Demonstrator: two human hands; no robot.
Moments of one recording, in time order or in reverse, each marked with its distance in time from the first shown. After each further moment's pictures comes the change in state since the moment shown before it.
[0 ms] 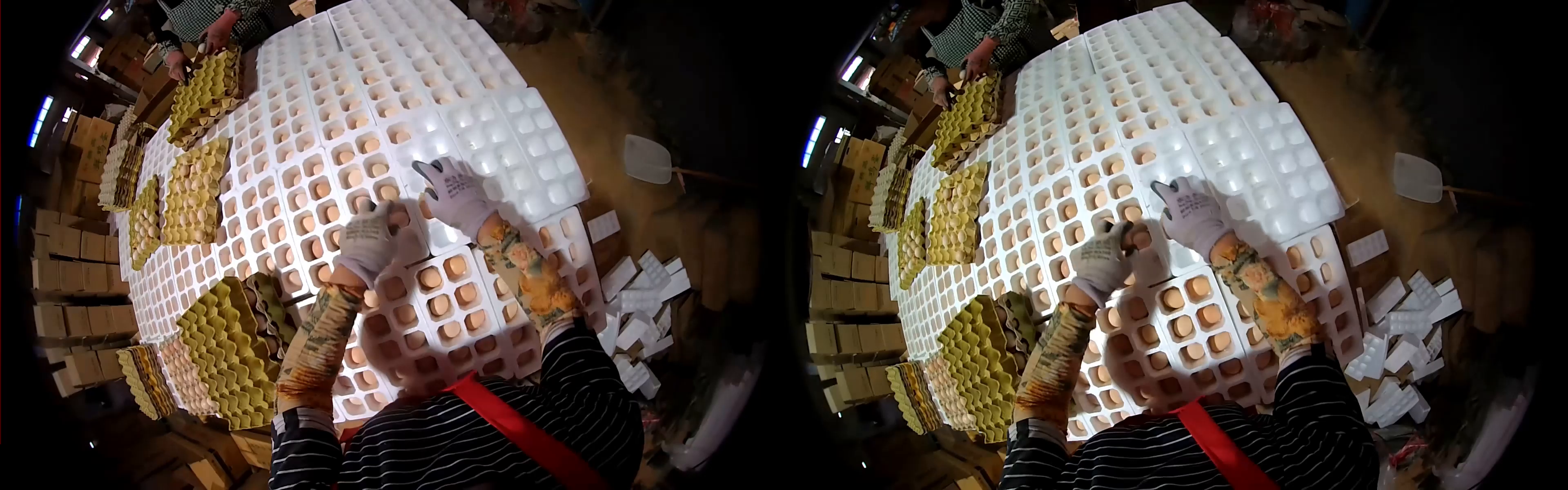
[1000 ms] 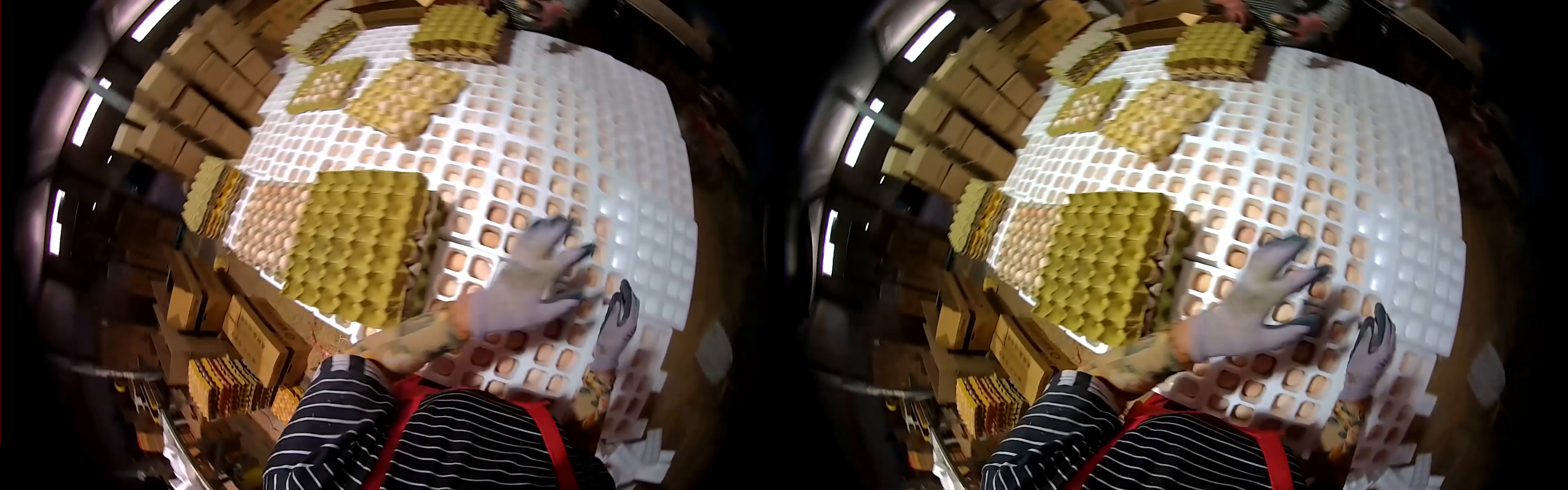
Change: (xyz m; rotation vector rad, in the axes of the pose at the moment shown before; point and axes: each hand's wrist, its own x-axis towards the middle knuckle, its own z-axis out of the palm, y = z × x) left_hand -0.172 -0.003 -0.063 -0.425 0.620 0.438; right_hand -0.139 -0.007 0.015 0.638 0.373 0.140
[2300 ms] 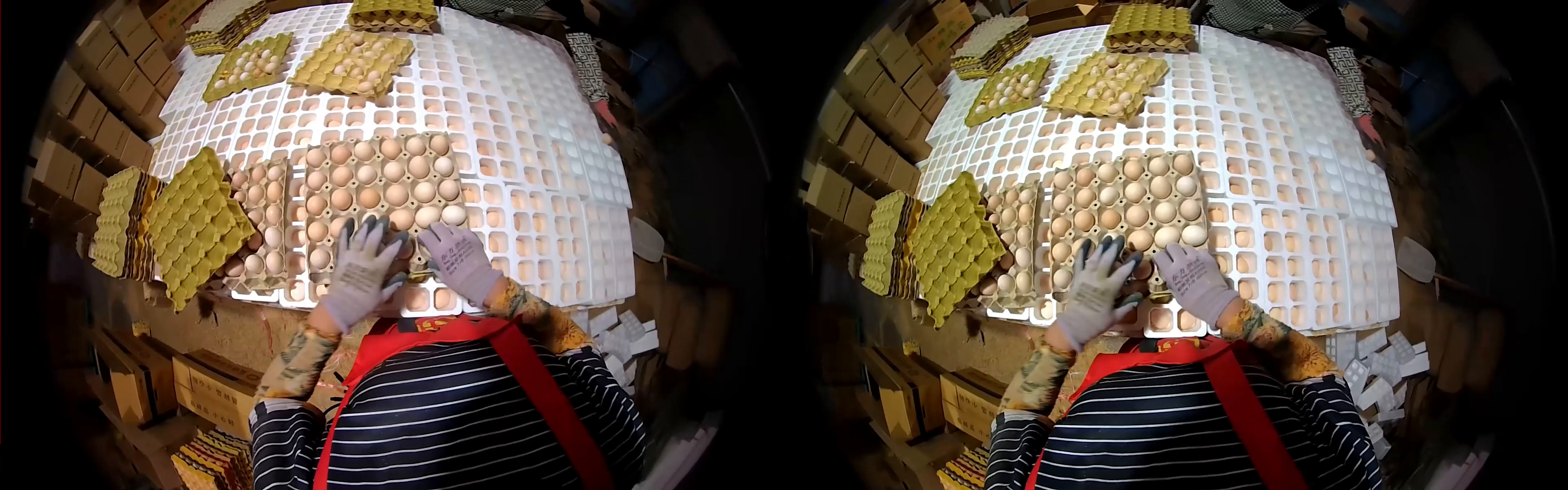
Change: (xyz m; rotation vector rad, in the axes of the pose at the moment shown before) left_hand -0.300 -0.103 -0.272 0.570 -0.263 -0.091; right_hand -0.223 -0.300 0.274 -0.894 -0.759 -0.684
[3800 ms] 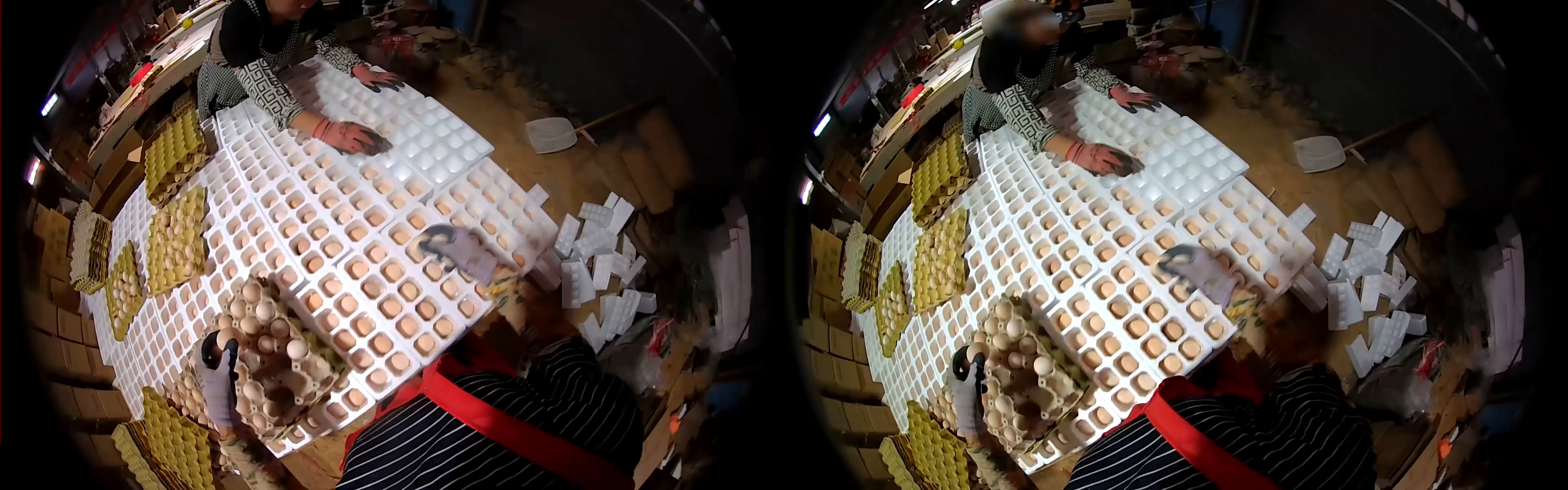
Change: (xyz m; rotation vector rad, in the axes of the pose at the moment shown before) left_hand 0.161 -0.017 -0.002 -0.939 0.008 -0.605; right_hand -0.197 0.275 -0.016 1.250 0.390 1.126
